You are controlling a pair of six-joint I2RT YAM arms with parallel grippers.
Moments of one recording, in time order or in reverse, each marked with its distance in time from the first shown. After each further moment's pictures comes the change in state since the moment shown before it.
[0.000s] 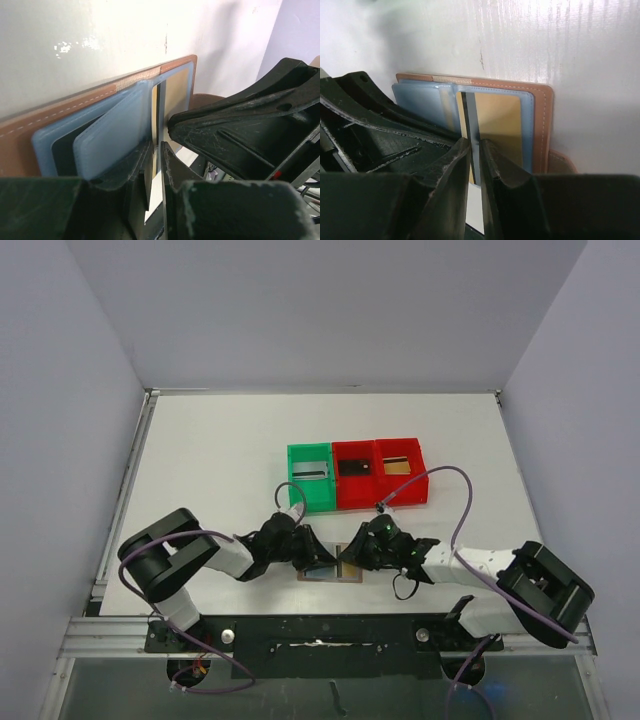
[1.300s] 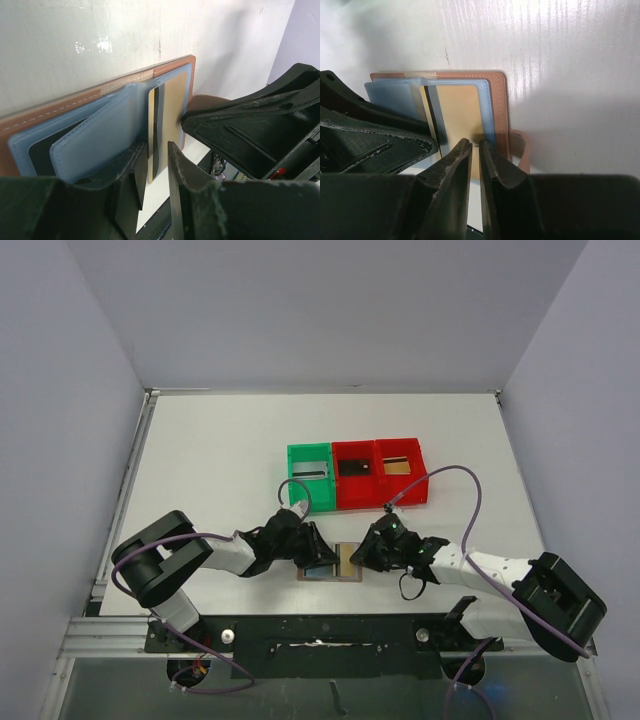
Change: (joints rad) left arm -0.013 -0.019 0.060 -0.120 -0.030 0.032; right arm -0.036 -0.097 -0.002 -0.161 0.025 -0.042
